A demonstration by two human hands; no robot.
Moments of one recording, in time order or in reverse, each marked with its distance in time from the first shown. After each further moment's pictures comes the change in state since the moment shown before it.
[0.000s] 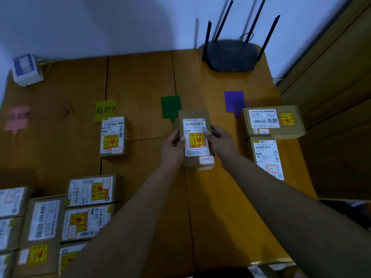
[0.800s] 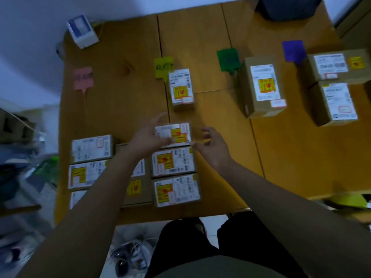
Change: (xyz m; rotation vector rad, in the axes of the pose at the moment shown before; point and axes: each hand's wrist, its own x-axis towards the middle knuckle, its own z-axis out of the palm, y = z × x) left_hand -0.051 -0.050 -0.338 0.746 -0.270 0.127; right_hand -0.181 0.100 0.235 -0.471 -0.092 -0.045
